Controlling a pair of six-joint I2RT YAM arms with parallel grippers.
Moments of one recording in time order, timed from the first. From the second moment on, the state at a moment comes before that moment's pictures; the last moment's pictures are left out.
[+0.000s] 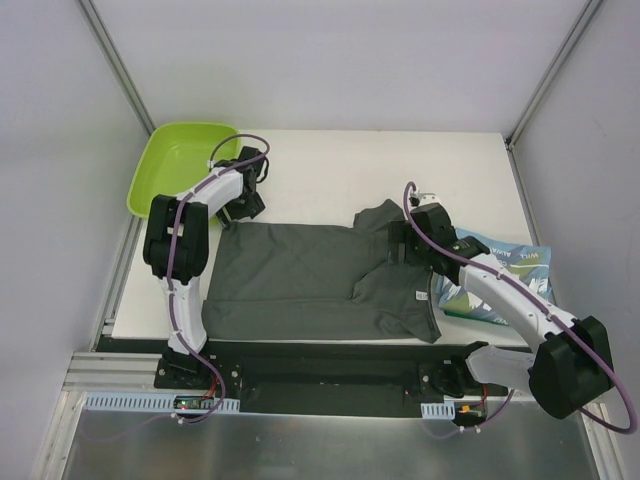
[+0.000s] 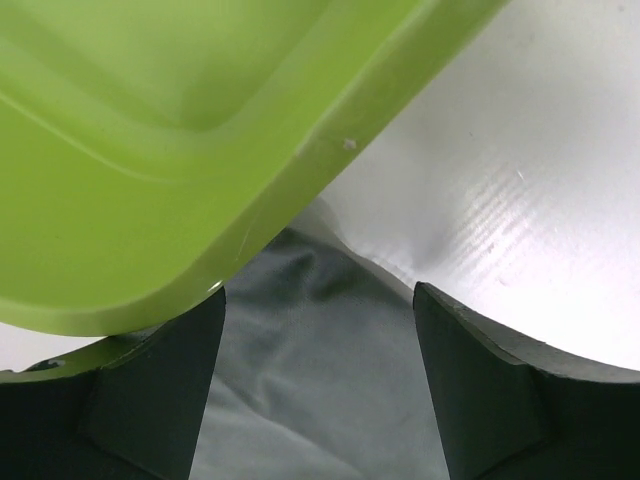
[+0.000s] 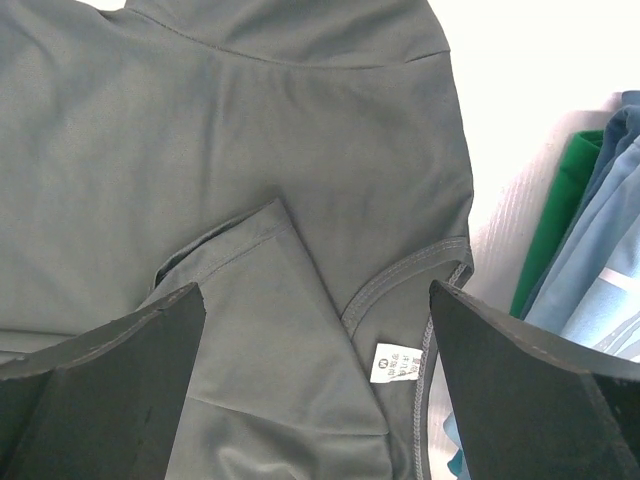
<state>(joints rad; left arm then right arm) -0.24 2.01 1.50 -0.81 -0.41 -0.78 0.50 1.19 0.82 -0.51 0.19 0.36</state>
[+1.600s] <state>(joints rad) -0.23 2.05 1.47 -0.81 -0.42 -0.80 0.35 2.20 1.80 -0.60 0.12 0.14</state>
